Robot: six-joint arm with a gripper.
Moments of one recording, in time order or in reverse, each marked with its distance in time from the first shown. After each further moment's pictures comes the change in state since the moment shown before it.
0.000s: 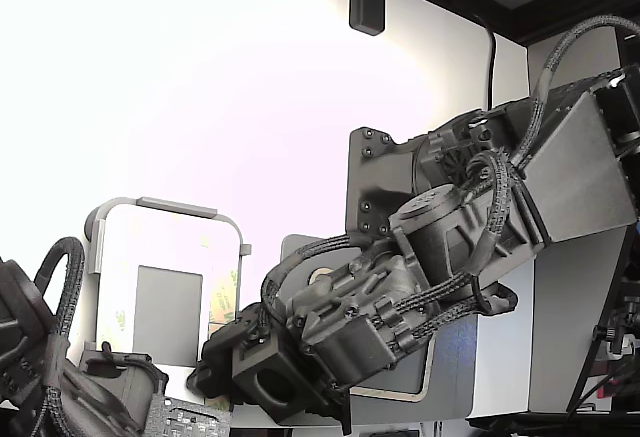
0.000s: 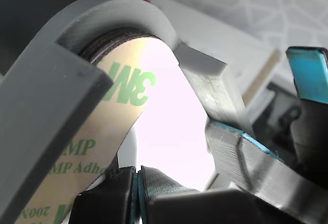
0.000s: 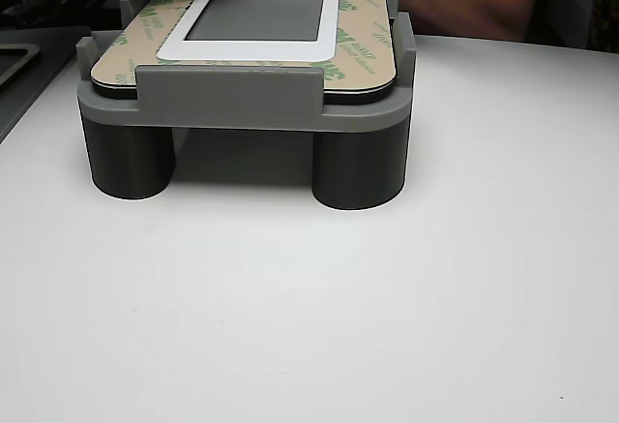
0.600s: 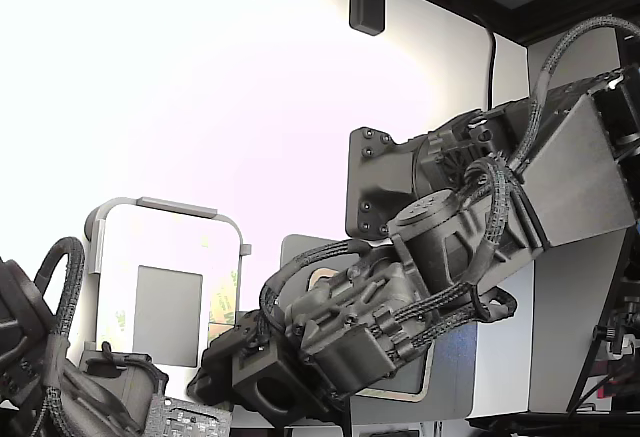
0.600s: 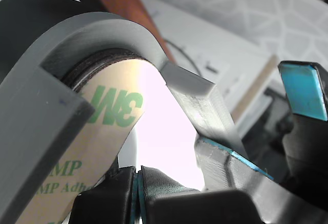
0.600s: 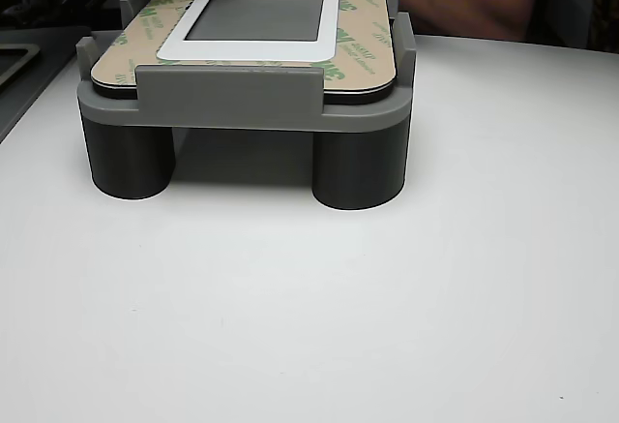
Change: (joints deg) arm 0.8 -1.1 -1.2 0.0 -0.1 0.0
